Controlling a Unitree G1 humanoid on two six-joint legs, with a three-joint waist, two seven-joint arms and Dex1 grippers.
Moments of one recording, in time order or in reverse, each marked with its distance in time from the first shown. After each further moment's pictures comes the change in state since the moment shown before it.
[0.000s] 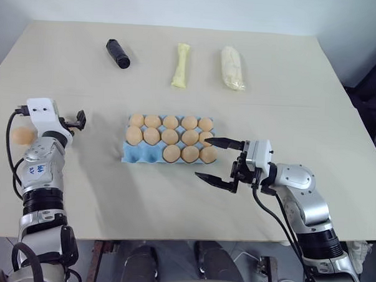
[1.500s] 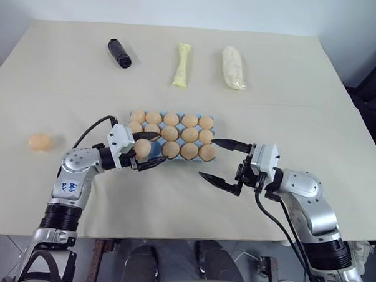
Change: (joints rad) left arm 0.166 -0.005 -0.364 -0.329 -0.140 -0.293 -0.905; right arm 0.076 -0.035 -0.015 -0.085 0.000 0.008 -0.085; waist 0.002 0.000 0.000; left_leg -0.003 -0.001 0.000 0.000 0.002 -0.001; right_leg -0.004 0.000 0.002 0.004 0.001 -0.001
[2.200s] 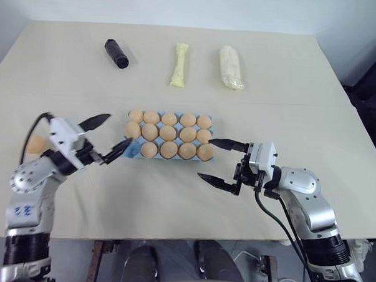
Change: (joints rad) left arm 0.370 0.027 0.421 -0.359 -0.078 0.117 0.318; right arm -0.030 0.003 0.009 0.033 0.011 0.007 0.052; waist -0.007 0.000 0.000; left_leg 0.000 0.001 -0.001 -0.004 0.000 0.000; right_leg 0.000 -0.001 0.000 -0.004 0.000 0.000
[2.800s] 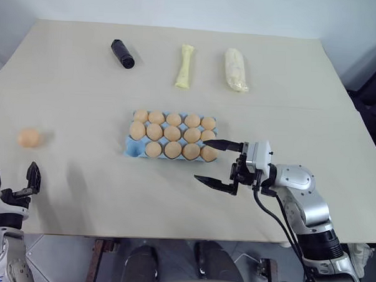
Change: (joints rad) left arm 0.208 -0.258 0.314 0.001 -0.026 0.040 0.504; right arm -0.044 0.030 0.011 0.042 0.002 -0.001 0.058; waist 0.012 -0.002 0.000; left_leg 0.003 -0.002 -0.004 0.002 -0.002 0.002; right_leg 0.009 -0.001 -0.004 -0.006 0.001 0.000
